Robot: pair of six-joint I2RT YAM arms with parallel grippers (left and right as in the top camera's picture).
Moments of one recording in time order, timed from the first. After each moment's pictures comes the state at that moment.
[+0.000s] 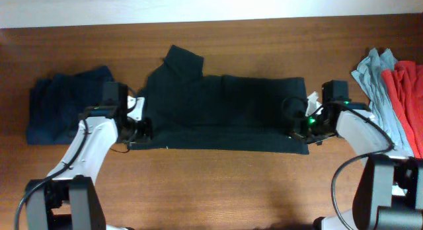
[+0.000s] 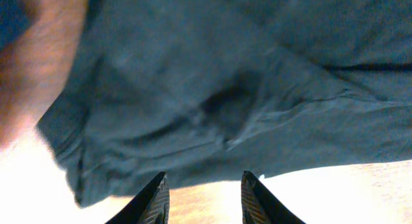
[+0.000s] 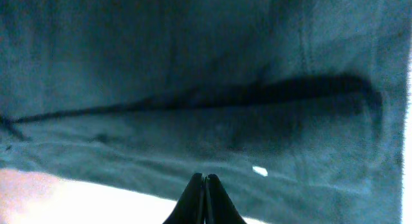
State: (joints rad) left arm 0.00 1.63 1.01 -0.75 0.21 -0.02; right arm -0.13 1.67 0.95 -0.71 -0.47 0.27
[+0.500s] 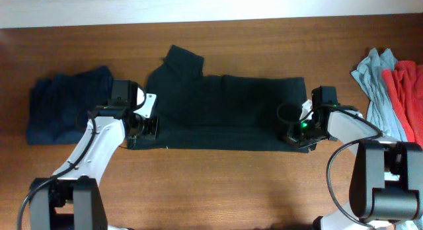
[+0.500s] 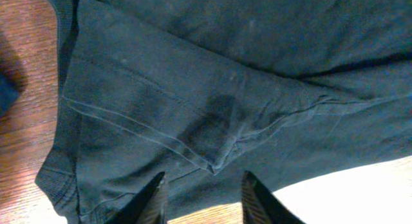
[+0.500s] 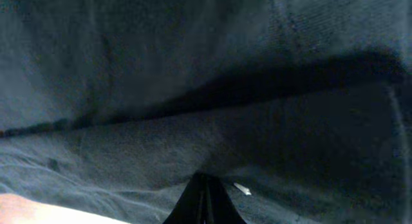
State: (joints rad) left arm -0.07 1.63 1.01 -0.68 0.18 0.12; right arm -0.09 1.76 0.91 -0.62 -0.43 0.36
